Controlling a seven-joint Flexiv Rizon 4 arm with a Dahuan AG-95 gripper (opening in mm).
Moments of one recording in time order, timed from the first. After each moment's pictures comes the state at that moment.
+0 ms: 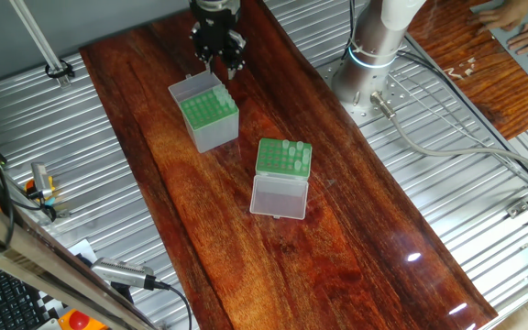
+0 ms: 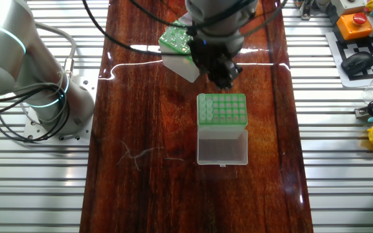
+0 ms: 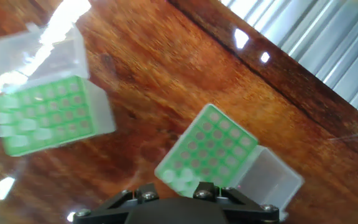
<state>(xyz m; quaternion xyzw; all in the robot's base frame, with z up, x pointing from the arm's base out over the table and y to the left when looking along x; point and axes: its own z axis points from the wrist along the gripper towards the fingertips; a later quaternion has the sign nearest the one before) 0.399 -0.013 0.269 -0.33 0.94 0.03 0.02</state>
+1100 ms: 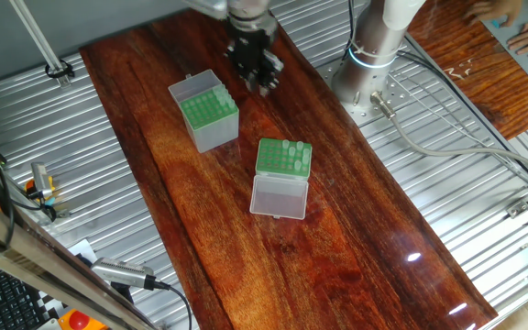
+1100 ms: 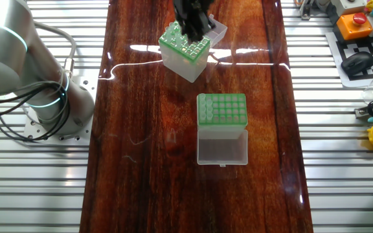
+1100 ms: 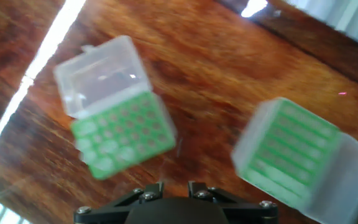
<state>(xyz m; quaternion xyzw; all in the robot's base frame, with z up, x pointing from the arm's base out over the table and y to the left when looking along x) 0.358 0.097 0.245 -0.27 0.96 0.04 -0.02</state>
